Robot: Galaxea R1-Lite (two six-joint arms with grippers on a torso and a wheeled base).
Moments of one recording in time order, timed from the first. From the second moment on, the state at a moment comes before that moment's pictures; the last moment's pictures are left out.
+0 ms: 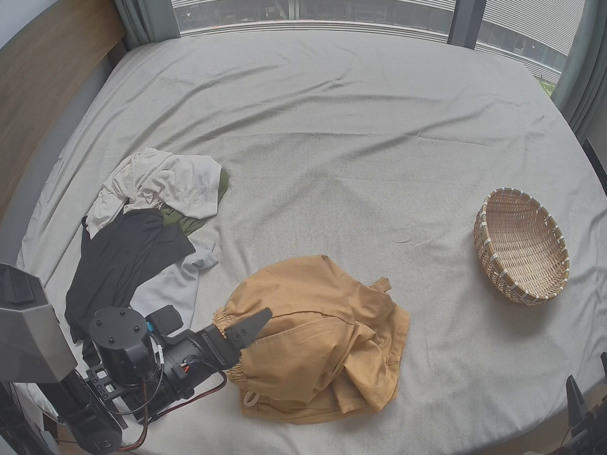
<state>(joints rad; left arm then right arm) -0.63 1.93 -0.15 -1.55 0.04 -0.81 -0.01 0.02 -0.02 0.00 0.02 0.00</state>
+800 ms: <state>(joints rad) -0.63 1.97 -0.11 -1.55 0.04 -0.80 -0.01 0.02 -0.02 0.00 0.02 0.00</state>
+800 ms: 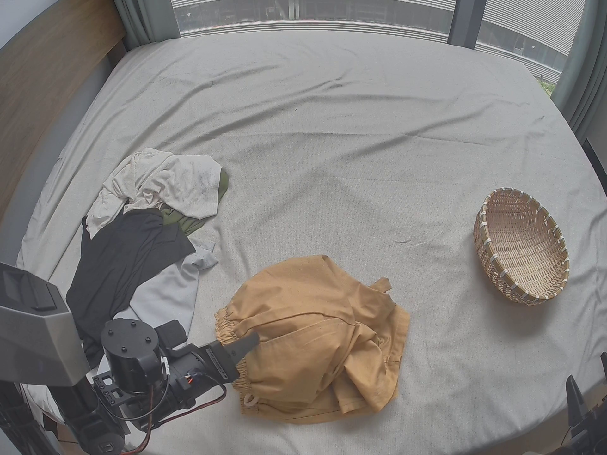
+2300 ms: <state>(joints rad) -0.50 1.76 -0.13 -1.55 -0.17 -0.57 -0.01 0.02 -0.02 -0.01 0.07 -0.06</state>
